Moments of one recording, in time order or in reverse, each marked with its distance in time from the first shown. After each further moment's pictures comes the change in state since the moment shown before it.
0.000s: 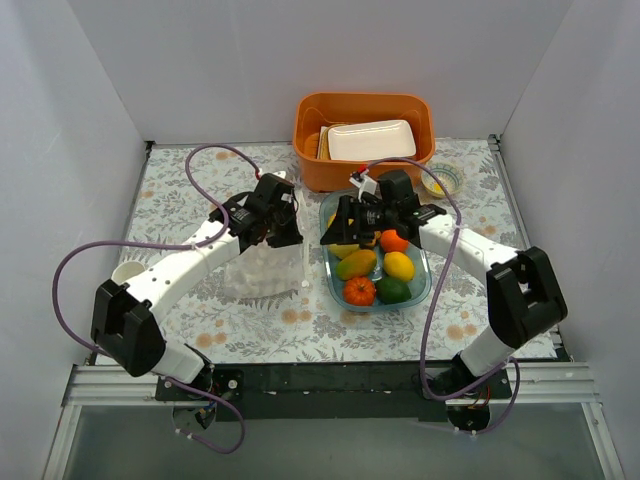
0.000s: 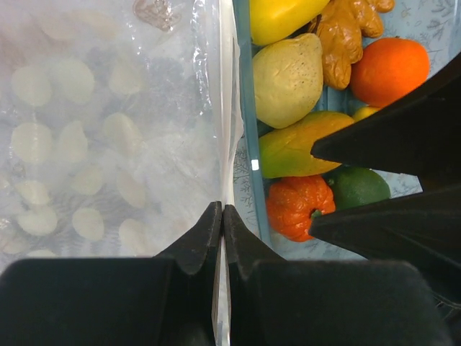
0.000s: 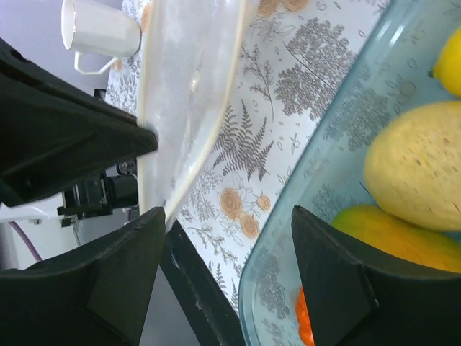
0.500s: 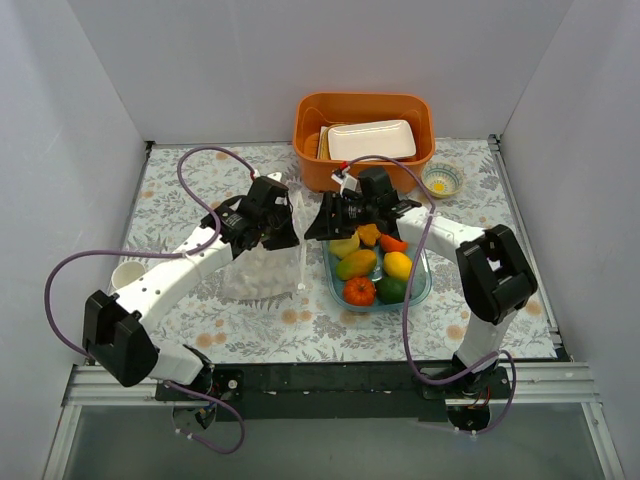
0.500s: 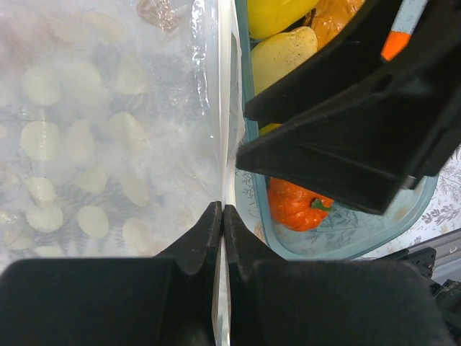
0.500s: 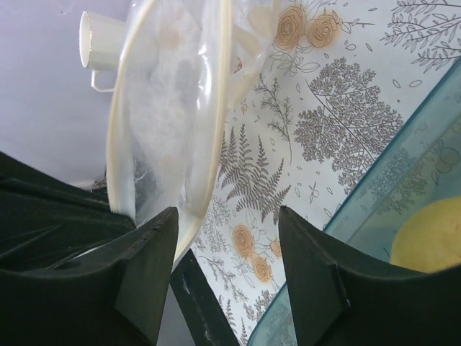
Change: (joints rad) left arm 0.000 -0.059 -0.041 -0.004 0.003 0.016; right arm 0.058 0.207 0.124 0.138 -0.027 0.087
